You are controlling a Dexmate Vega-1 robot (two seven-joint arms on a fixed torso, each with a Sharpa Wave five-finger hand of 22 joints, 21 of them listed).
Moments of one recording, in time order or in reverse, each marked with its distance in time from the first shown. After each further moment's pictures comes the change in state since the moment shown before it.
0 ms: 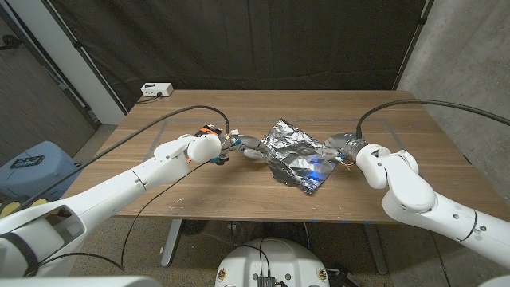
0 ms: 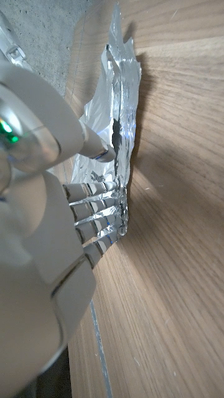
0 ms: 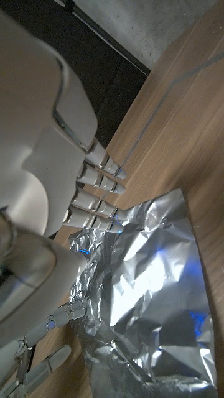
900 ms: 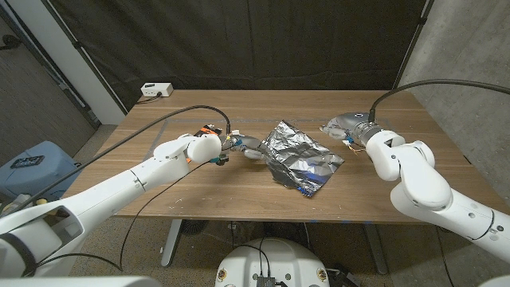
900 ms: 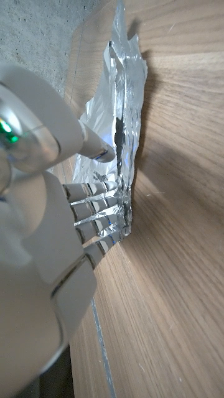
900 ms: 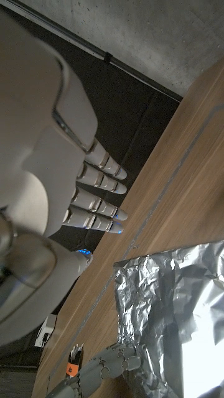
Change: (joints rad) left arm 0.005 0.010 -0.005 -0.031 0.008 0.002 -0.013; left_hand -0.009 -0.001 0.010 -0.001 0.000 0.000 0.000 0.000 0.000 0.000 0.000 0.000 0.000 0.000 0.000 0.001 0.000 0.000 0.000 0.000 0.002; right arm -0.058 0.005 0.137 -0.059 -0.020 -0.024 -0.079; right_hand 0.000 0.000 0.000 0.000 0.000 0.000 0.000 0.000 0.000 0.003 0.011 0.000 0.000 0.011 0.000 0.000 0.000 0.000 0.000 0.000 0.000
